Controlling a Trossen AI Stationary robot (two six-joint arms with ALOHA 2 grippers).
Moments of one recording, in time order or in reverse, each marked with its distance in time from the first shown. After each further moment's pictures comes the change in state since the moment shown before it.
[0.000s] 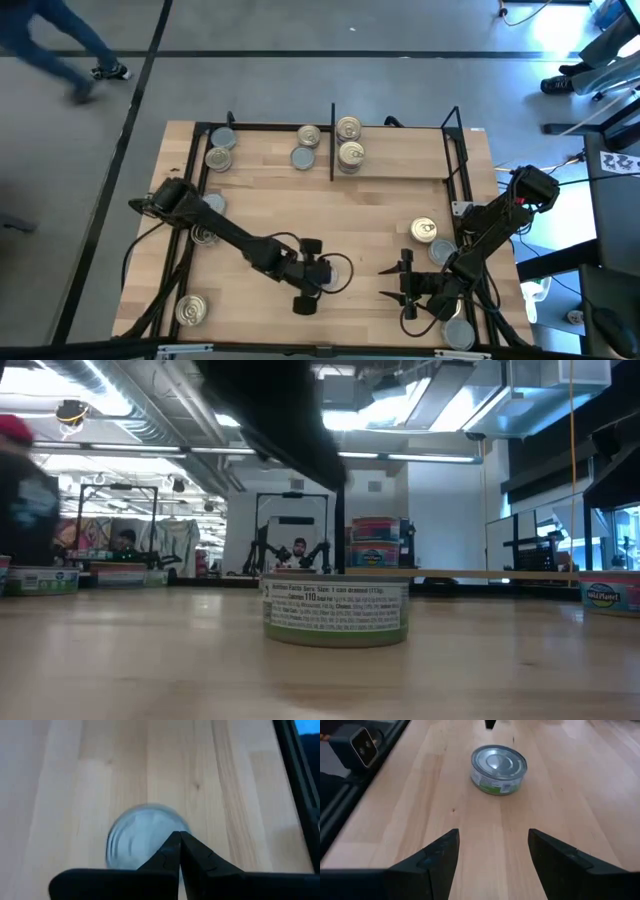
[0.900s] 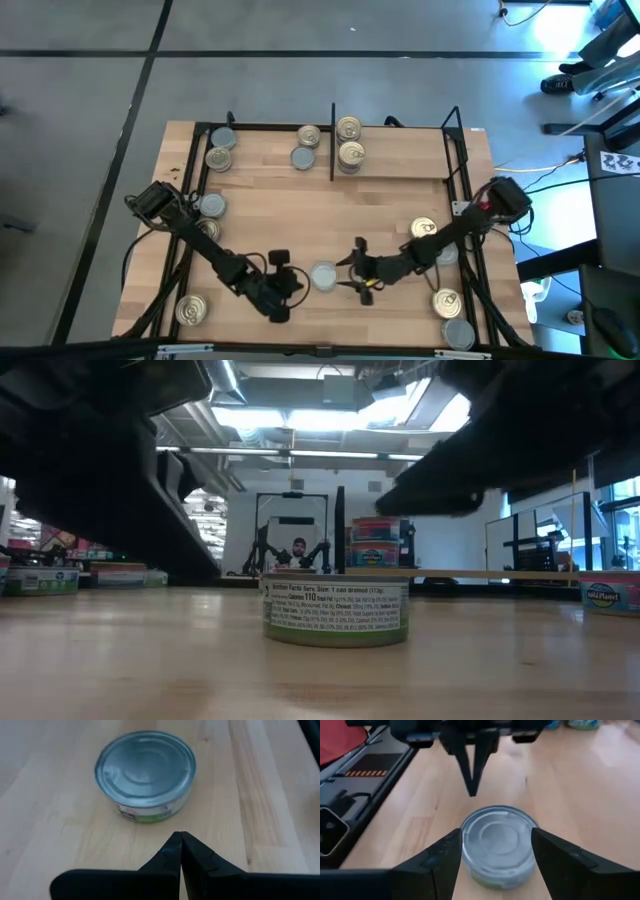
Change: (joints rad) left arm -0.196 -0.059 -0.454 0.491 -0.299 -0.200; right arm -0.407 0.272 0.139 0.459 -0.416 -0.289
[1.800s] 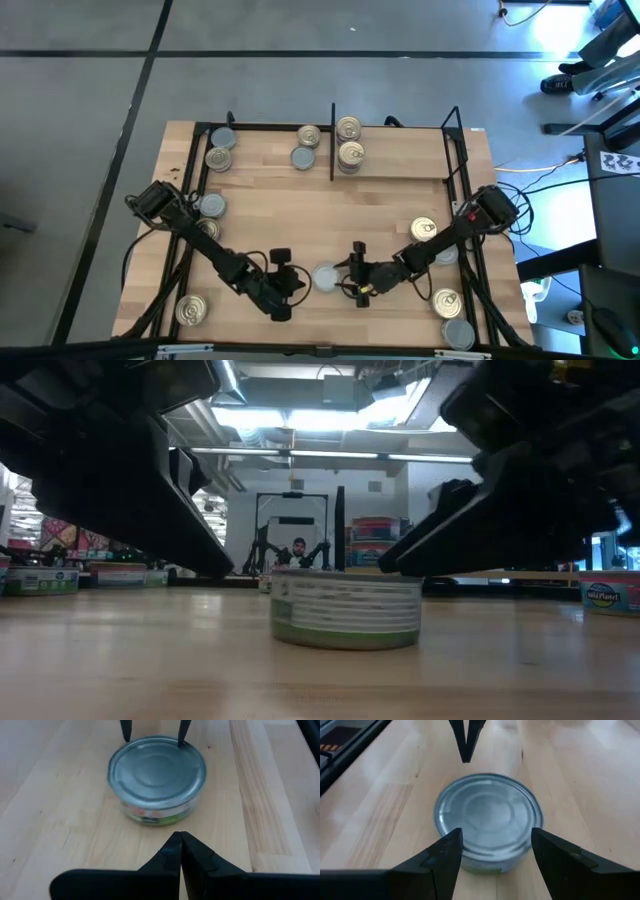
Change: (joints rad) left arm 0.013 0.000 0.001 0.016 -0.002 0.026; right arm 0.027 0.118 0.005 -0.006 0.083 -0.023
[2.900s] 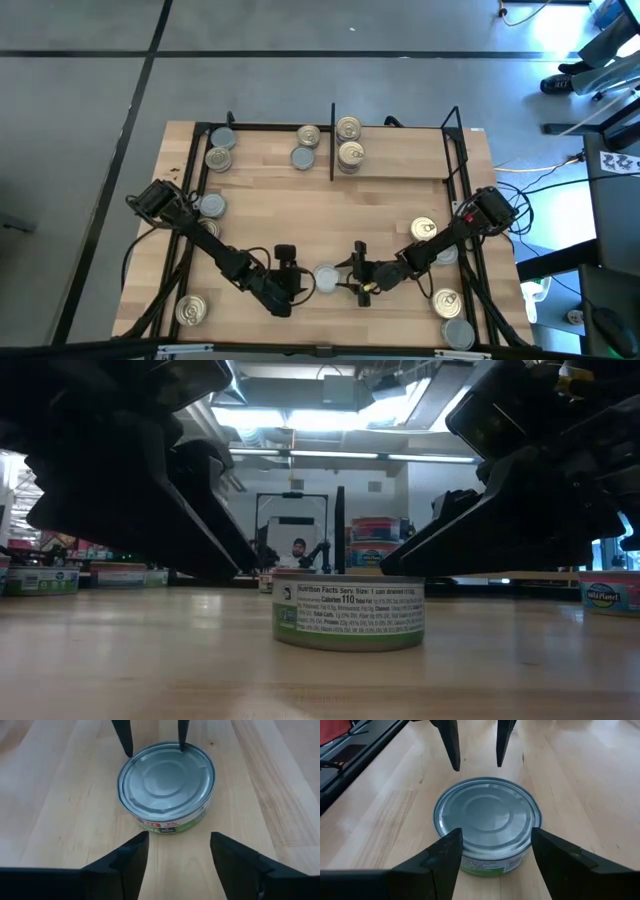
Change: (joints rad) left arm 0.030 -0.001 0.002 0.002 0.000 0.212; right arm 0.001 0.048 -0.059 0.116 -0.021 0.021
